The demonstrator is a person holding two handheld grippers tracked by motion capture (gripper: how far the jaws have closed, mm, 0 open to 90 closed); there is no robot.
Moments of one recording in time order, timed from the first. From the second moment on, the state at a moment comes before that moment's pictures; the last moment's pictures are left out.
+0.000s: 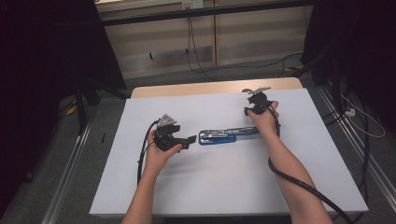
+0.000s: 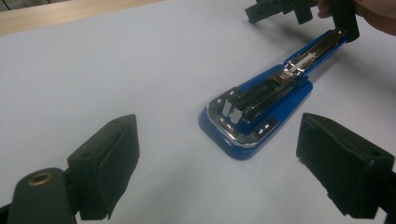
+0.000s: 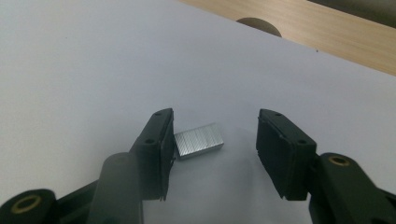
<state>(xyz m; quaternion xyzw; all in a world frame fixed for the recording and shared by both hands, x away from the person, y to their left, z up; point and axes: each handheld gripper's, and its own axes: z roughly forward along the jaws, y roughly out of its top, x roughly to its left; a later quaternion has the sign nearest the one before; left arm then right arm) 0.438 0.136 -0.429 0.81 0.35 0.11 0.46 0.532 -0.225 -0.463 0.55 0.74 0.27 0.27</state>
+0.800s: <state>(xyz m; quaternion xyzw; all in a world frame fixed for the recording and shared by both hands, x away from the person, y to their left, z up) 0.438 0.134 -0.430 0.81 0.34 0.11 0.47 0.528 -0.234 -0.464 0.58 0.72 0.30 0.26</state>
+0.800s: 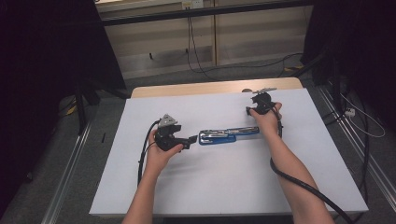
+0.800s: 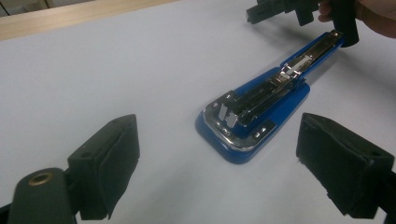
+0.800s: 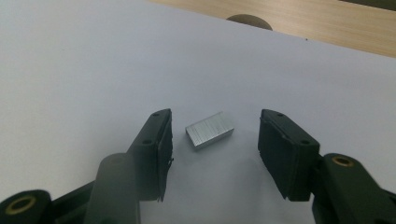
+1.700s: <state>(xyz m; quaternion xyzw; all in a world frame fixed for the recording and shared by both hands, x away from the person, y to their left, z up) 0.438 0.135 -0.428 0.81 0.34 0.12 0.47 0.528 -0.236 -0.464 0.59 0.71 0.29 0.26</state>
